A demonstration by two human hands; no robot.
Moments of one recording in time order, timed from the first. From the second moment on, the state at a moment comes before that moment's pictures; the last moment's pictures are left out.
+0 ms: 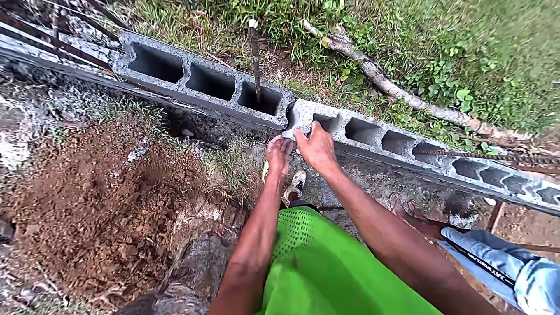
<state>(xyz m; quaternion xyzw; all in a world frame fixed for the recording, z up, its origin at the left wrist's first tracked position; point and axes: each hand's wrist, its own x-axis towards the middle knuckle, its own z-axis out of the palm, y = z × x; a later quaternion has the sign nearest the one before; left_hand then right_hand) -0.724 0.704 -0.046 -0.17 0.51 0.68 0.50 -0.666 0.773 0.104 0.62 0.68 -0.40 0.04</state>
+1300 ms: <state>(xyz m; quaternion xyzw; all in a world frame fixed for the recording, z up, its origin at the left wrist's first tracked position) -0.764 0.587 0.071 0.03 0.46 0.61 0.64 -0.523 0.769 0.193 0.44 0.77 -0.46 0.03</state>
